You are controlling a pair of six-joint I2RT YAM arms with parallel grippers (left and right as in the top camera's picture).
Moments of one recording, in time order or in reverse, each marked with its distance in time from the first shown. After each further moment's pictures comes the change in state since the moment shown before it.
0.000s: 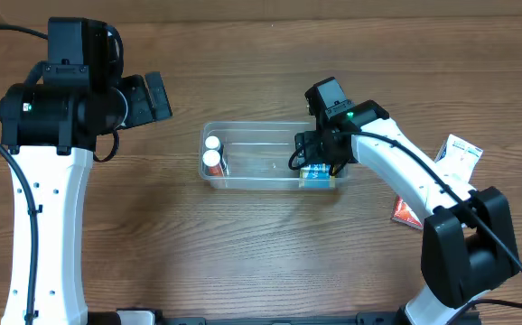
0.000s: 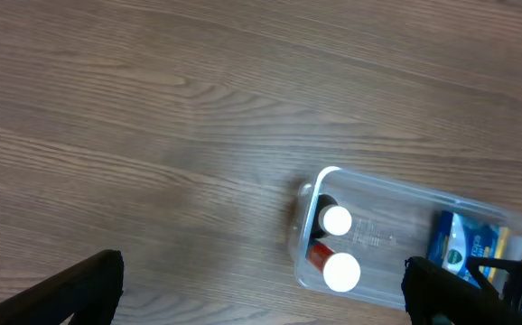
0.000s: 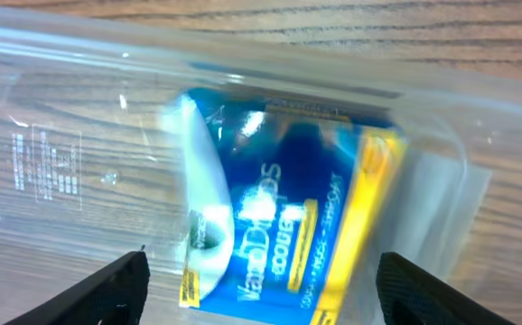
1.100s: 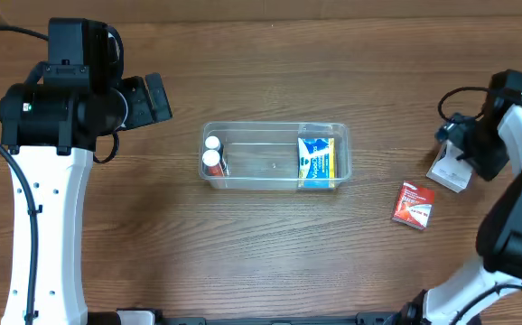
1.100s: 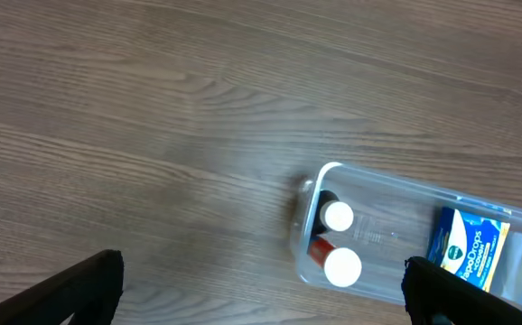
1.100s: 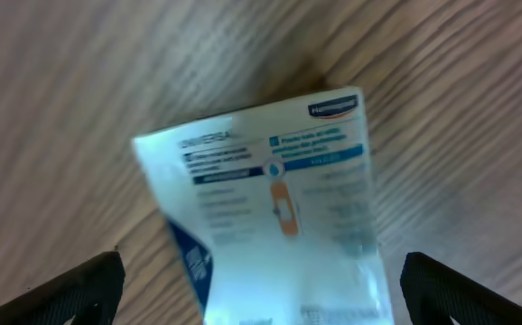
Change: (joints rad) left arm 0.000 0.000 0.000 -0.011 0.000 0.000; right arm -0.798 0.108 0.077 -0.095 0.054 0.107
